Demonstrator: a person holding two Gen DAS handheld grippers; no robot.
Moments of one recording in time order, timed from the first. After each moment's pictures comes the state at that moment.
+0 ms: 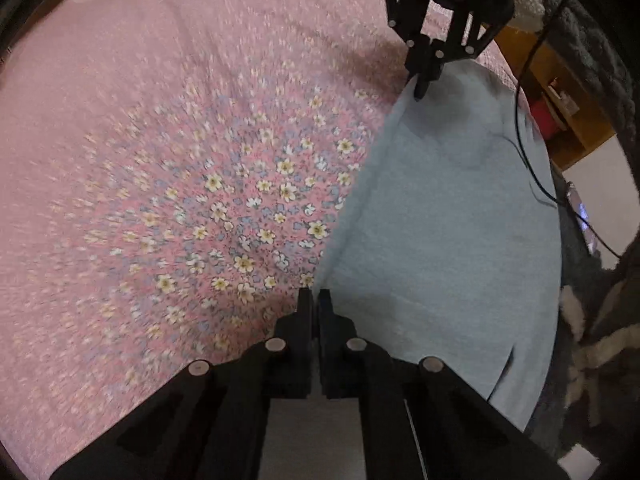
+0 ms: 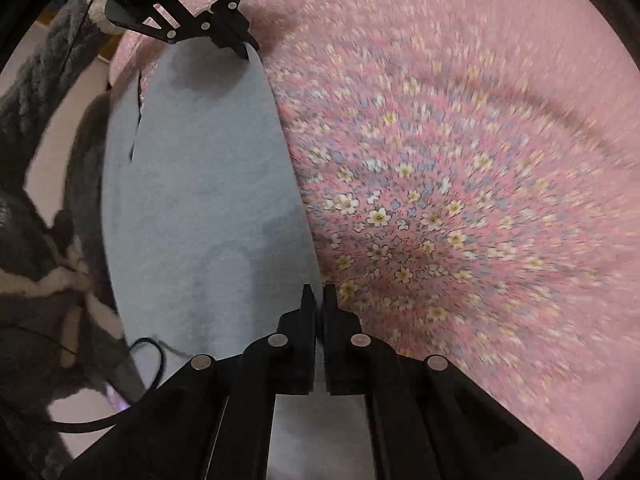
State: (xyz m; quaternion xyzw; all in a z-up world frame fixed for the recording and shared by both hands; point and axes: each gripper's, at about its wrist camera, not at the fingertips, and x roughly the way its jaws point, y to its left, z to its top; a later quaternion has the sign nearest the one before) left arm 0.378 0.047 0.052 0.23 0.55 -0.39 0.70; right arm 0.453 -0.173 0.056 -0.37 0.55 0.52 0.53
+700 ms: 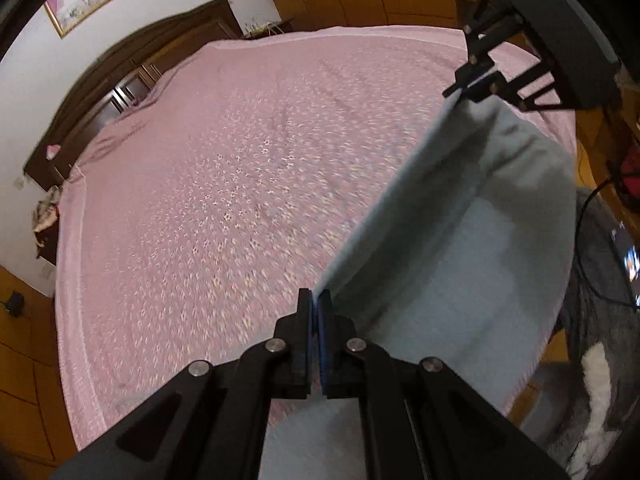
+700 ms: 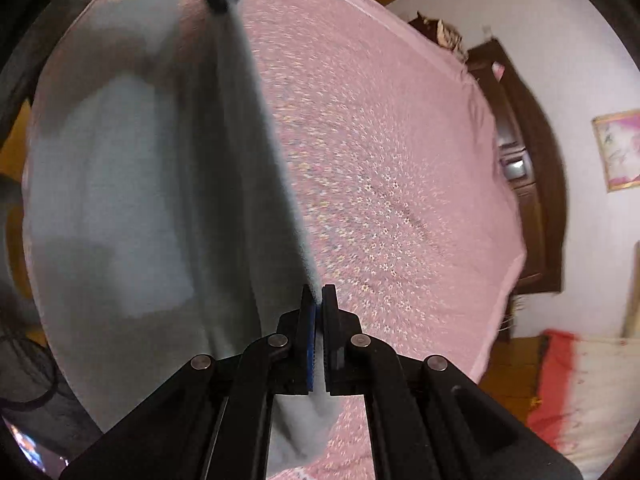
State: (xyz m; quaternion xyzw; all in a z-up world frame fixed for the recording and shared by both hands) left arm 0.163 -0.008 0.139 0.26 0.42 -0.15 0.85; right arm 0.173 -0.181 0.106 -0.62 0.23 0.32 0.68
